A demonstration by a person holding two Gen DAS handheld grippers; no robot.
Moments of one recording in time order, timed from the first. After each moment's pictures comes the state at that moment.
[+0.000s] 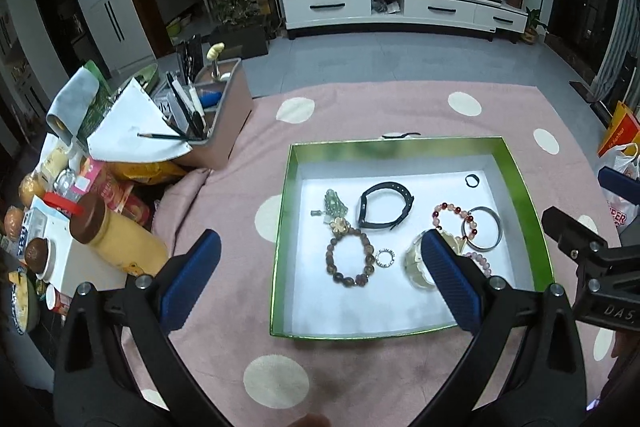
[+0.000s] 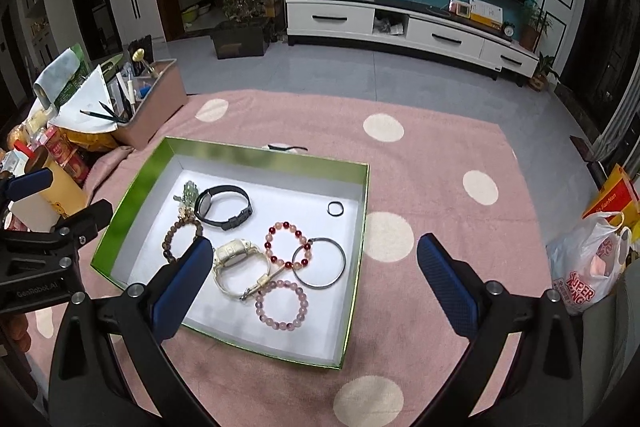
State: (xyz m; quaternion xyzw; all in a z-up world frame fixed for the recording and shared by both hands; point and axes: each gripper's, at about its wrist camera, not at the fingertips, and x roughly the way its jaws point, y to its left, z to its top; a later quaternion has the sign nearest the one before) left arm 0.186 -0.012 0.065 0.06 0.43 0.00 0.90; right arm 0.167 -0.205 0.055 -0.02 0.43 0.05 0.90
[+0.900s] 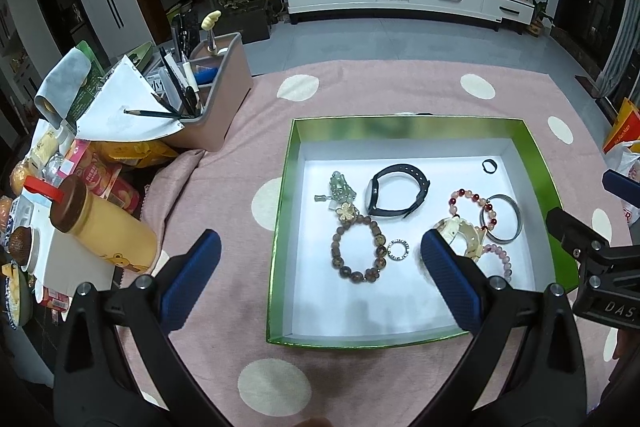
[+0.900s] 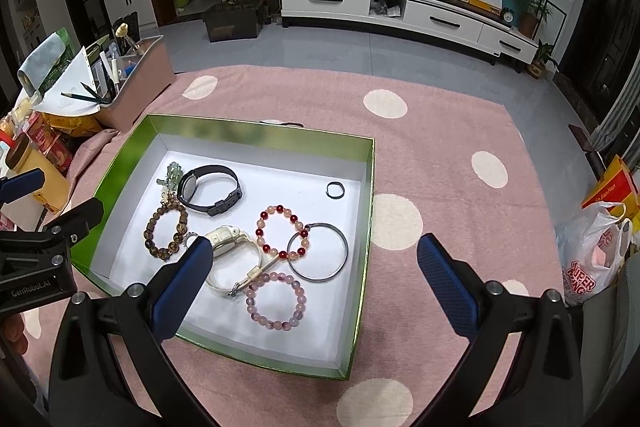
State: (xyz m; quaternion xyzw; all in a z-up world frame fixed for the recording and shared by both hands) left arm 0.197 -0.007 0.033 0.06 0.45 0.00 0.89; right arm 0.181 -0.199 0.024 -0.02 0.45 0.04 0.89
